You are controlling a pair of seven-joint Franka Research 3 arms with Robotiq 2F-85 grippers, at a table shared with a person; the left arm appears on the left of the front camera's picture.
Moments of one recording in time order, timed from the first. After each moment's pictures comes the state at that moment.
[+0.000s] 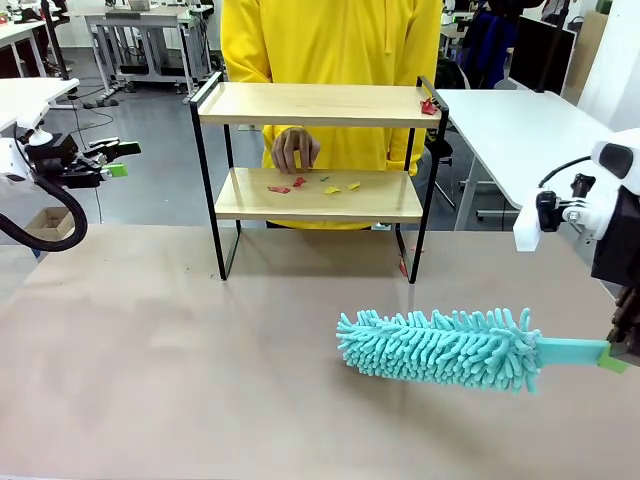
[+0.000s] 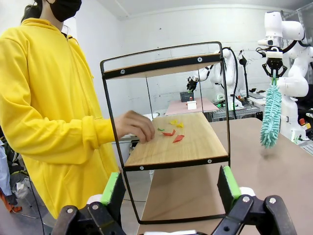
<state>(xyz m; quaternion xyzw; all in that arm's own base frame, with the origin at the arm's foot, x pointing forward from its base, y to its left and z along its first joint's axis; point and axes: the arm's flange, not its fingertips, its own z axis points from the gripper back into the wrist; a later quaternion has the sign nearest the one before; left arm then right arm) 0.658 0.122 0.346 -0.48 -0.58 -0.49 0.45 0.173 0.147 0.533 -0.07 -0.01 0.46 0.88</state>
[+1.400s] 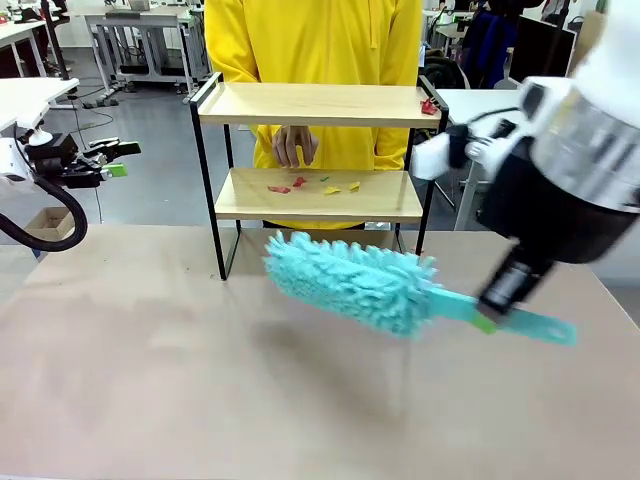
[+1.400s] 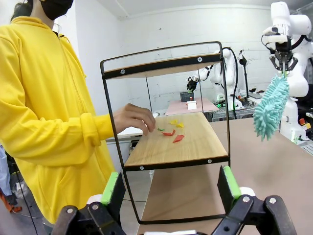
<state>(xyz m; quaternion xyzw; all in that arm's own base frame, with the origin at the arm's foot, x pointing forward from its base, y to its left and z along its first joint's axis) 0.658 0.122 0.346 -0.48 -0.58 -0.49 0.45 0.181 0.262 0.565 0.02 -0.12 0.34 0.93</state>
